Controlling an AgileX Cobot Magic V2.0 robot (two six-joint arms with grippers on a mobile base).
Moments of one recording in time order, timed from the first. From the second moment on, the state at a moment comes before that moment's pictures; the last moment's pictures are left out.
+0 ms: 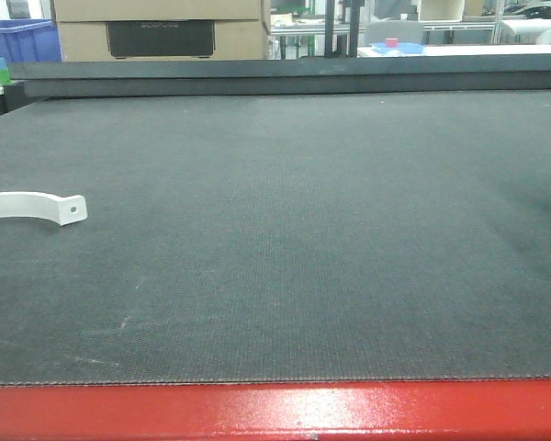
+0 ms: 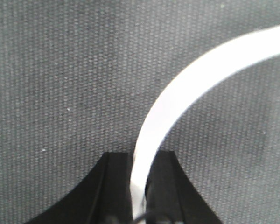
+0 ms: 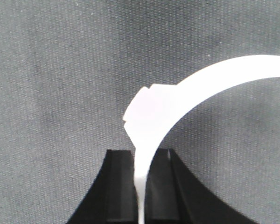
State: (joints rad) left arm 0.11 1.77 -1.17 0.06 0.85 0.02; right arm -0.24 1.59 -1.15 0.12 1.02 -0.01
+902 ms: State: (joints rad) left arm 0.11 1.32 -1.18 -0.07 0.88 0.02; right arm -0.24 1.28 -1.18 0.22 0.90 -0.14
